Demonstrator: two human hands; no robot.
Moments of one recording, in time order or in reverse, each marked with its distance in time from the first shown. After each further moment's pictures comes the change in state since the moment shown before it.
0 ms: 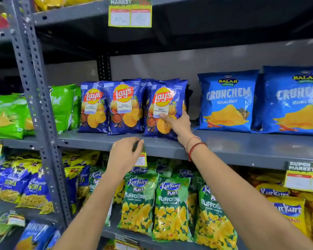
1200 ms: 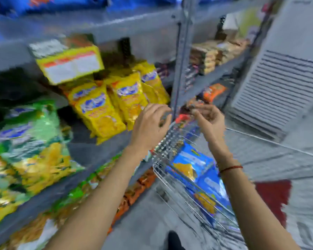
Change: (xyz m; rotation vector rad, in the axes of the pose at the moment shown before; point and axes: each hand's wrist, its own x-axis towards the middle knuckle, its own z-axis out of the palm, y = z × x) left_hand -0.207 0.403 0.216 -0.921 -0.571 0.751; right_hand -0.367 0.064 -0.470 -0.493 1.066 0.157
